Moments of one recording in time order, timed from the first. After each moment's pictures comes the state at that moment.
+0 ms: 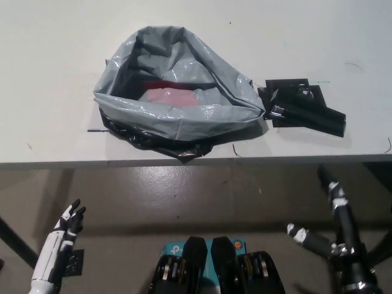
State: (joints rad) left_arm 0.07 0.22 0.04 -0.07 0.06 0.01 -0.05; right_arm -0.06 -0.07 0.04 0.10 -0.20 -0.36 -0.09
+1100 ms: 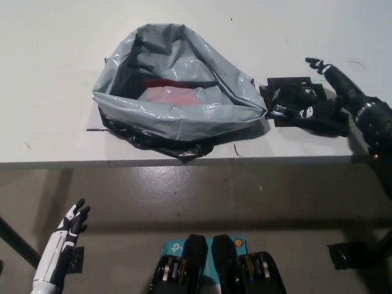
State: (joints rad) left_arm 0.08 0.22 0.04 -0.12 0.06 0.03 -0.07; right_arm -0.93 -0.33 0.25 0.89 -0.31 0.10 0.19
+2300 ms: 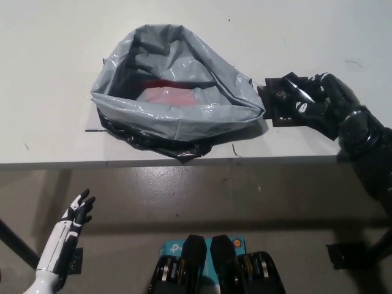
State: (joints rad) left_arm 0.04 0.22 0.03 -0.14 0.05 0.07 -0.09; right_arm -1.01 -0.27 0.30 1.24 -0.37 -0.07 -0.07
